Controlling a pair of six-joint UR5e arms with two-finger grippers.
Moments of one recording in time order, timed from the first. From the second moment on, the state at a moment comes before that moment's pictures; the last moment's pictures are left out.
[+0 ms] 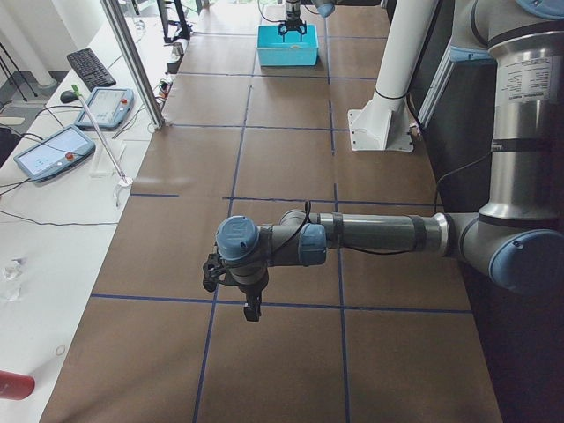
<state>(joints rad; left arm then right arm) -1.57 -1.51 -1.64 -1.50 -2.37 0.07 1.01 -1.77 1.87 -1.21 2.18 -0.87</state>
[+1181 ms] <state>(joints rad) -1.57 -1.51 -1.64 -1.50 -2.37 0.07 1.48 -1.85 1.87 -1.39 2.38 0.06</state>
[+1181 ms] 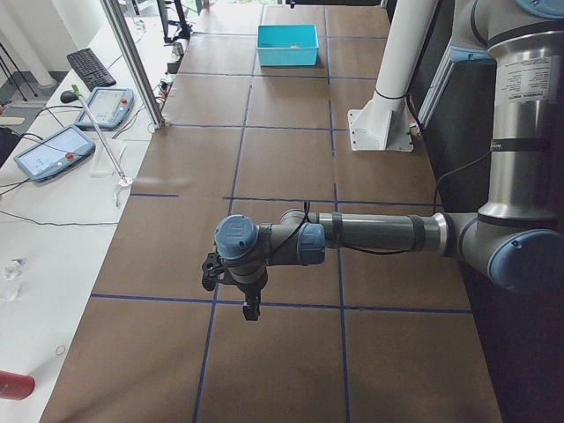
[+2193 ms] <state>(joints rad) -1.57 -1.51 -1.64 -1.50 -2.37 0.07 1.58 -1.86 1.90 -1.57 2.34 0.05</state>
